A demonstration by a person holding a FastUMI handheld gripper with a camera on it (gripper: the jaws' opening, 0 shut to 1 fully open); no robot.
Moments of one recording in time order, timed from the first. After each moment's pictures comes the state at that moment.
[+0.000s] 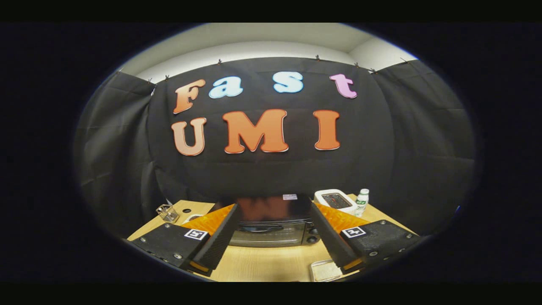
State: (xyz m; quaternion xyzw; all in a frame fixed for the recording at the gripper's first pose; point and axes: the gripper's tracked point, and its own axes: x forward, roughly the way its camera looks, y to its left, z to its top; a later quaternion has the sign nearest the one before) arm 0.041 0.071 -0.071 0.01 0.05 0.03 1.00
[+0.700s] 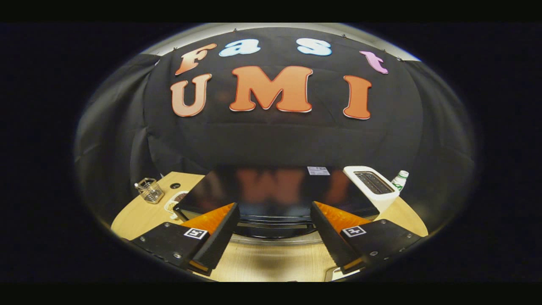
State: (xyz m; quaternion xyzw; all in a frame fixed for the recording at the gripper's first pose) arm 0.139 0.117 -0.178 -0.05 0.17 0.05 0.98
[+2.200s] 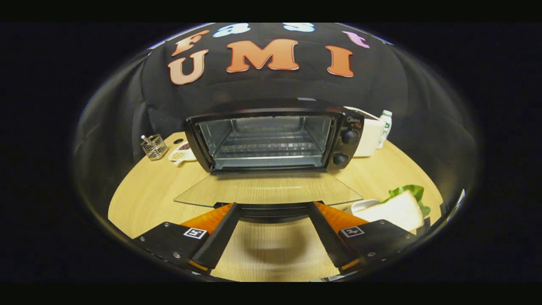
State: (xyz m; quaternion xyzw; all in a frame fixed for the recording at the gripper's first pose) arm -0.021 0.094 -0.307 -0.02 0.32 0.02 0.95
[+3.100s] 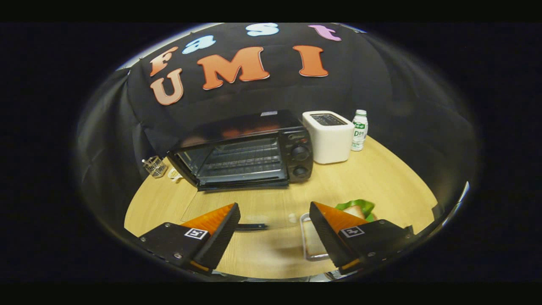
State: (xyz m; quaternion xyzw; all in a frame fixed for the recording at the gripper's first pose) arm -0.012 -0.014 -0.224 0.04 0.30 0.03 0.95
